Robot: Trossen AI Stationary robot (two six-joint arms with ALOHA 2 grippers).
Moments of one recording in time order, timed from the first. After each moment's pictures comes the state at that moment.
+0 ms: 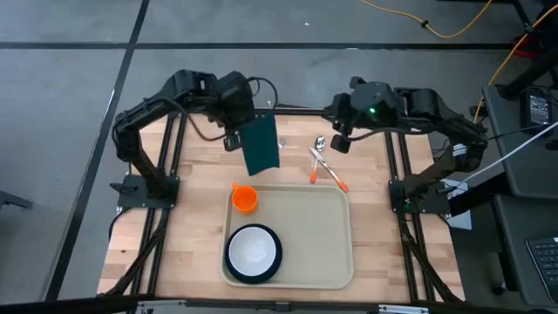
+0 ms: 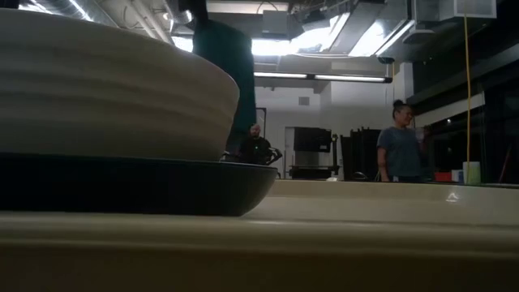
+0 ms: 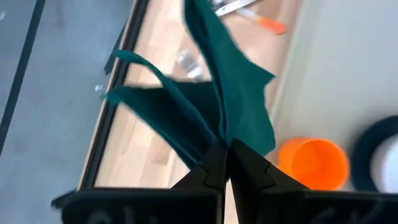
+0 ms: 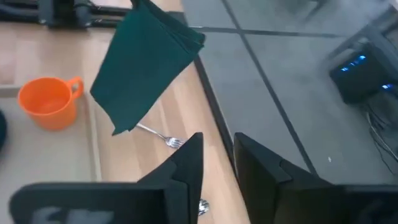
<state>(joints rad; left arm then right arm) 0.30 1.66 2.13 -1.57 -0.07 0.05 -0.09 1.52 2.04 -1.21 0.39 -0.11</state>
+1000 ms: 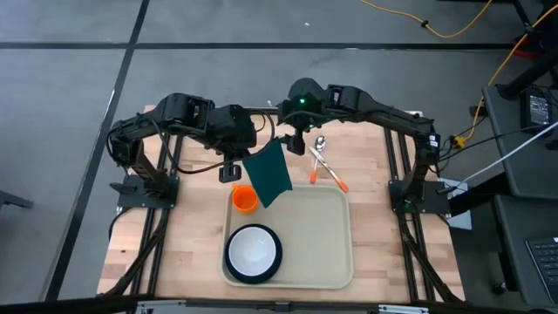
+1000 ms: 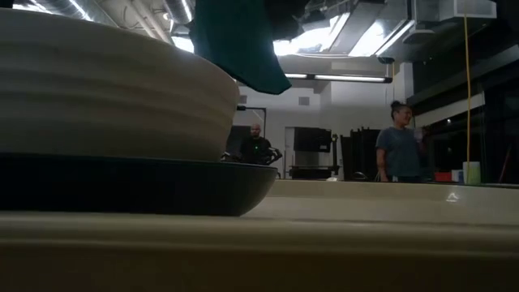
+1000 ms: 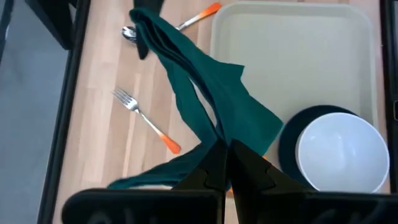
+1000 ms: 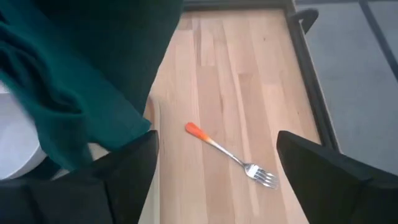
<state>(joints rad) 0.01 1.66 2.21 -1.57 -0.07 -0.06 -0.26 1.84 2.04 -0.98 -0.11 -0.15</state>
